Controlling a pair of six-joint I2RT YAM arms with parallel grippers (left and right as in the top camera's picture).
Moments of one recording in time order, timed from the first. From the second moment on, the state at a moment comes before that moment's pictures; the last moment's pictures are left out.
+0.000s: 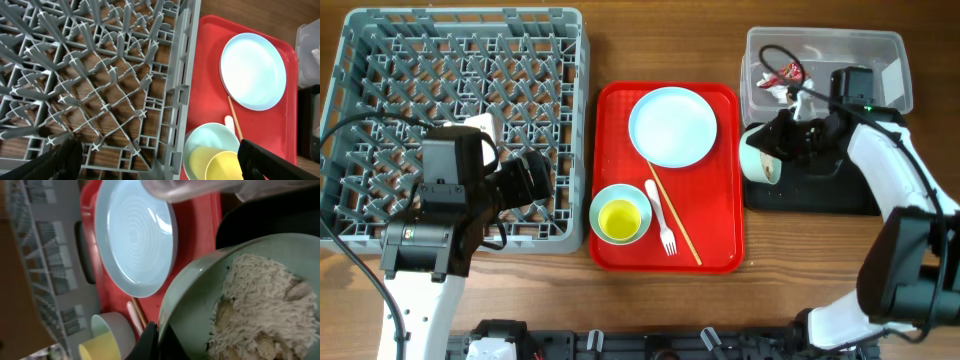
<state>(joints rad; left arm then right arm) -0.08 1.01 1.06 -0.96 0.07 -0.33 -0.15 1.74 1.15 -0.72 -0.77 0.23</state>
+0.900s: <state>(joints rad) -0.08 1.01 1.06 -0.96 0.07 -0.33 -0.54 1.86 1.15 -0.64 -1.36 0.45</state>
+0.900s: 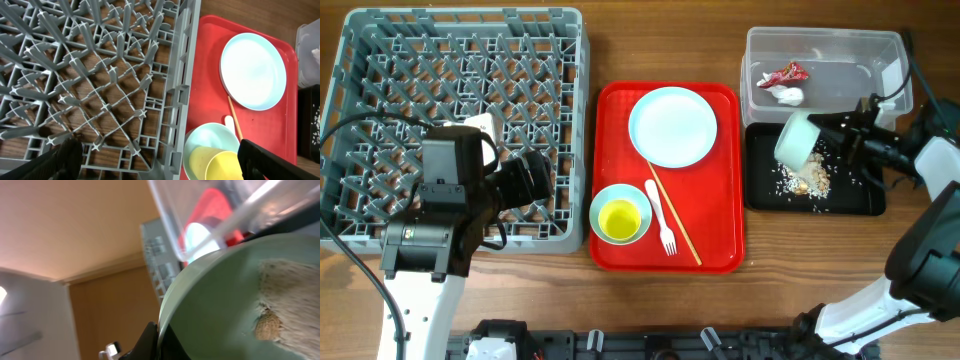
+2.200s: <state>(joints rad) -0.08 1.01 1.06 -0.96 0.07 -0.33 -0.53 1.86 1.16 -0.67 -1.46 0.31</state>
